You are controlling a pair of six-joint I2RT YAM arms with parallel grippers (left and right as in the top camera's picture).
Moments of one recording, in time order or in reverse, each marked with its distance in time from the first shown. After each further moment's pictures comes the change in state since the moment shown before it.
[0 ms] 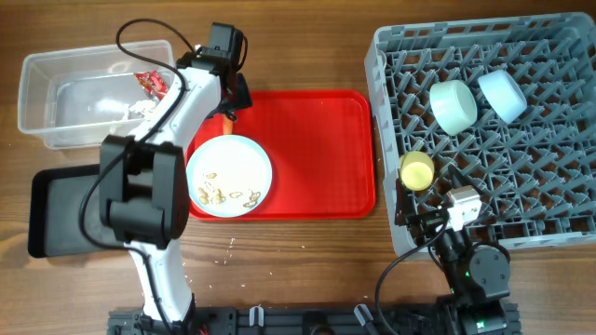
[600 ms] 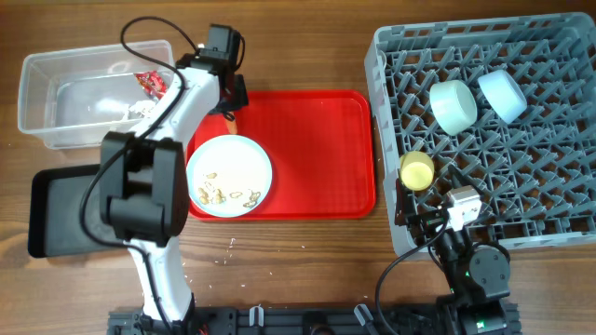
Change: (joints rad) left arm 0.013 -0.008 -0.001 0.025 0.014 0.092; right arm 0.000 0.000 0.000 0.000 0.000 0.000
